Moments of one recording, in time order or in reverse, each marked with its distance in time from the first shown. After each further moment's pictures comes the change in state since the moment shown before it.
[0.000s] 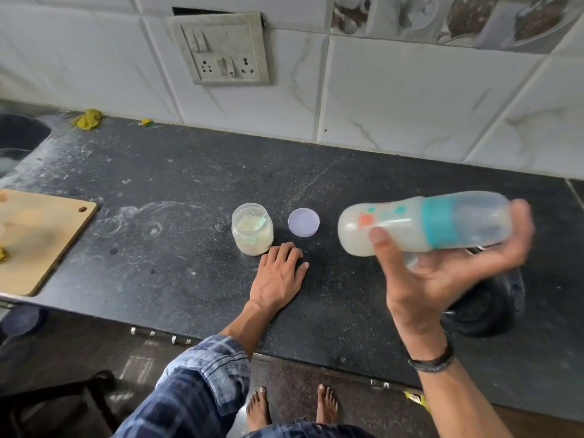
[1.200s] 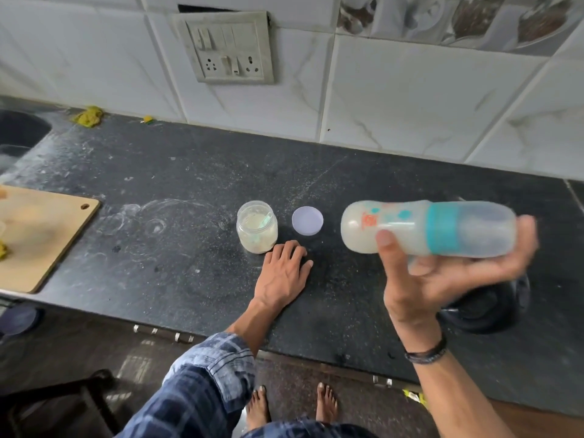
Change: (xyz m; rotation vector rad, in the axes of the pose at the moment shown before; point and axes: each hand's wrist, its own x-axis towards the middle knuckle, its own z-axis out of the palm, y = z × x) left_hand 0.000 -0.004 0.005 -0.022 0.029 0.024; right_hand -0.005 -0.004 0.011 -0.043 0.021 -0.159
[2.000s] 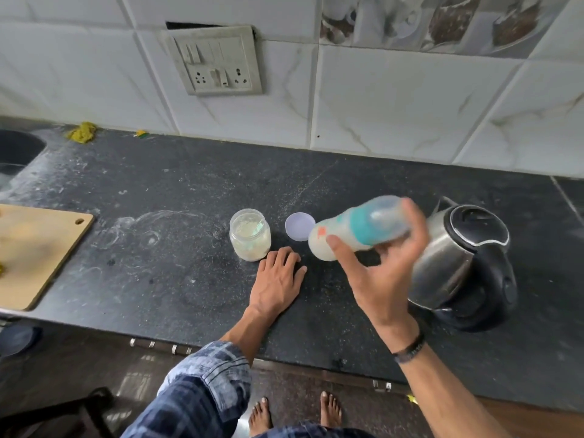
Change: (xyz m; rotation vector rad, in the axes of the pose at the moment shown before) left_hand -0.001 0.000 0.002 0.004 -0.001 -0.002; right_hand -0.007 -0.015 0.006 -0.004 -0.193 0.321
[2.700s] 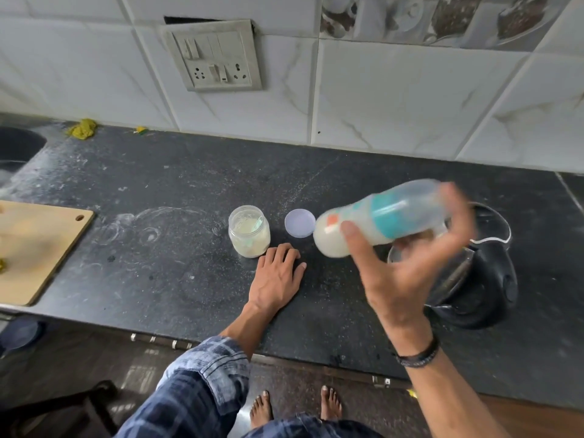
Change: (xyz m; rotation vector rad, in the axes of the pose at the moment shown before) left_hand 0.000 0.002 -0.001 0.004 0.033 0.001; right_hand 0.013 -0.005 -0.007 0.025 0.075 -0.168
